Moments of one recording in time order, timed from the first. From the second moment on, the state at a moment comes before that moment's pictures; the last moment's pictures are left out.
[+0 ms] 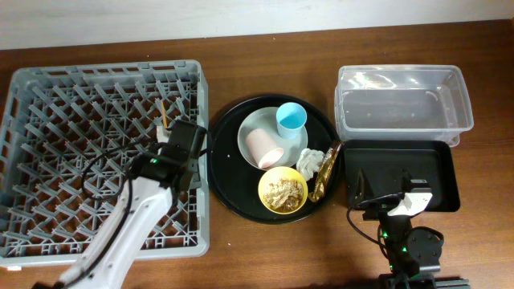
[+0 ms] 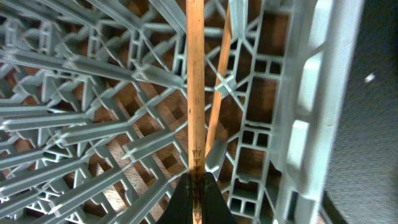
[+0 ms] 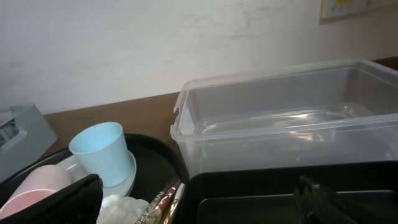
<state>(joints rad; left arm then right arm) -0.36 1.42 1.03 -0.90 -0.38 -0.41 -0.01 0.01 0.01 -0.07 -0.01 0.18</state>
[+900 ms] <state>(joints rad) -0.36 1.47 1.10 -0.88 -0.38 -0.40 -0.01 0.03 0.18 -0.26 -0.06 0.22</state>
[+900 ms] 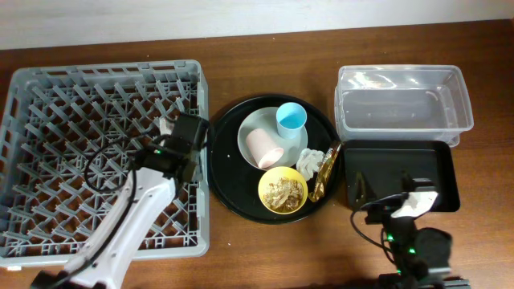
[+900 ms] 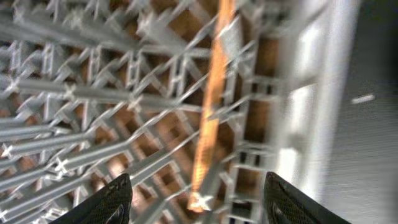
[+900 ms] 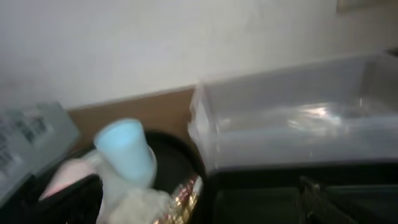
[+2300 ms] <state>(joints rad) -0.32 1.24 1.24 -0.83 -0.24 -0.39 0.37 1.56 1.16 -0.87 0.01 0.52</state>
